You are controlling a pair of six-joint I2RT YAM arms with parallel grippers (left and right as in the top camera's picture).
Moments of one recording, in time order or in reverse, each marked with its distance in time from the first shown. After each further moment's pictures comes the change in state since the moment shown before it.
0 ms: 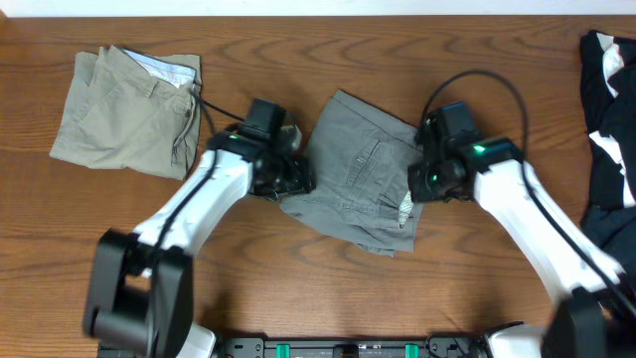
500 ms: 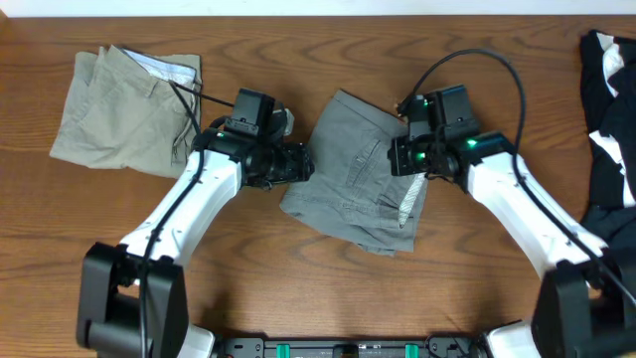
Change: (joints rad) left arm 0.026 -0.002 0.013 0.071 -0.039 0.034; right arm -0.002 0.130 0.010 0.256 -0.215 0.008
